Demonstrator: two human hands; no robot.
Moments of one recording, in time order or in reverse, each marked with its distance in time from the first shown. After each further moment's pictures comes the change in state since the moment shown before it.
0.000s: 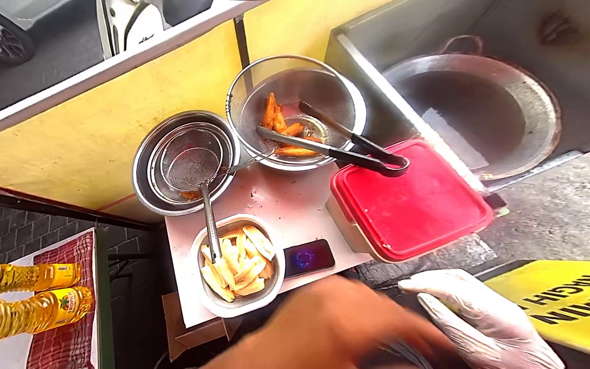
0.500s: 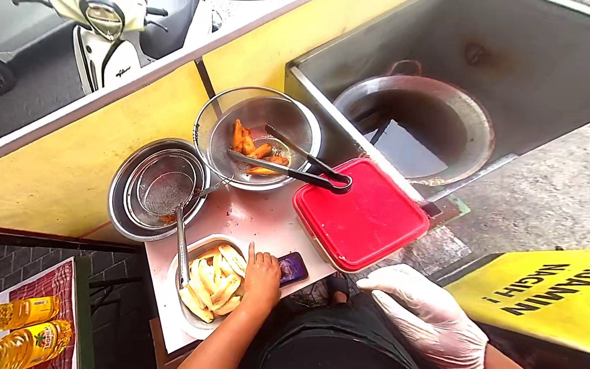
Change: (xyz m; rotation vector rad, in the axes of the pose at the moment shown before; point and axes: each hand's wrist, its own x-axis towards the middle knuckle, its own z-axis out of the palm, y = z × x) left_hand 0.015 -0.182 0.080 0.972 -0.517 -0.770; right_hand 0.010 0.017 -0.011 0.004 0.027 0.007
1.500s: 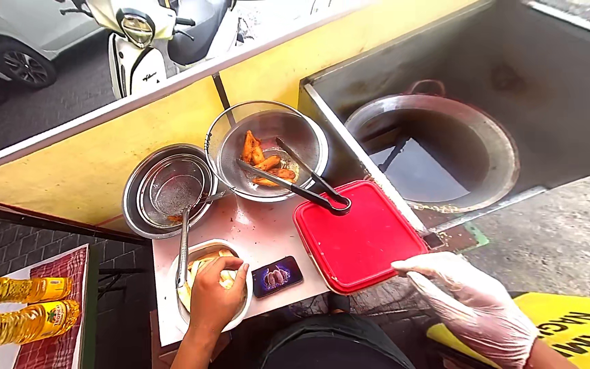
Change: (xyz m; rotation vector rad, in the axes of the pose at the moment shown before) left_hand -0.085 -0.057 -0.044 -0.739 0.892 -0.229; right_hand 0.049 0.046 -0.077 -0.052 0.019 -0.041
